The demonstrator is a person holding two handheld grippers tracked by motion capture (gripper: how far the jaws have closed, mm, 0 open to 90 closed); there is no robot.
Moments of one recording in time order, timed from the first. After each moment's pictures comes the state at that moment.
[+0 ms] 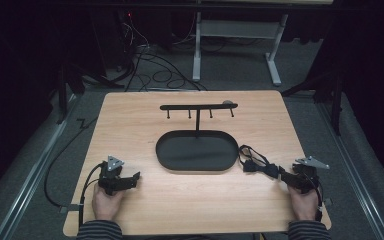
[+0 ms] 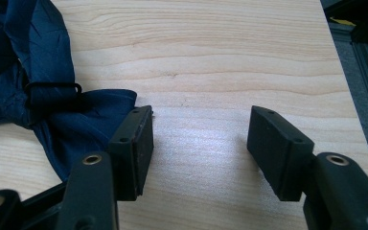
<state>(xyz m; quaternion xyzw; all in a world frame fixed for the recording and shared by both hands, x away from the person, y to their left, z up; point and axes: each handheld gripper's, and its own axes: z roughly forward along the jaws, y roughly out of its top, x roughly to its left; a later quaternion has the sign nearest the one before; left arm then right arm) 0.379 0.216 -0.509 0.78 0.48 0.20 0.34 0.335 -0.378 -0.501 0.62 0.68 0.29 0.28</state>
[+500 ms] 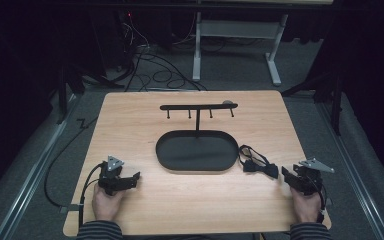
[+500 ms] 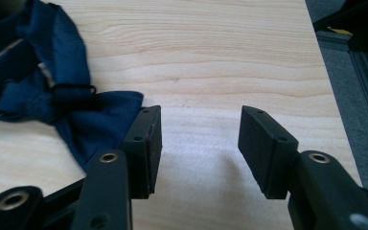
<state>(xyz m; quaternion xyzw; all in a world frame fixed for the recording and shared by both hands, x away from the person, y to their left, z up) 0.378 0.216 -0.509 0.78 0.48 0.20 0.34 0.321 -0.379 -0.492 0.61 0.67 0.31 0.29</state>
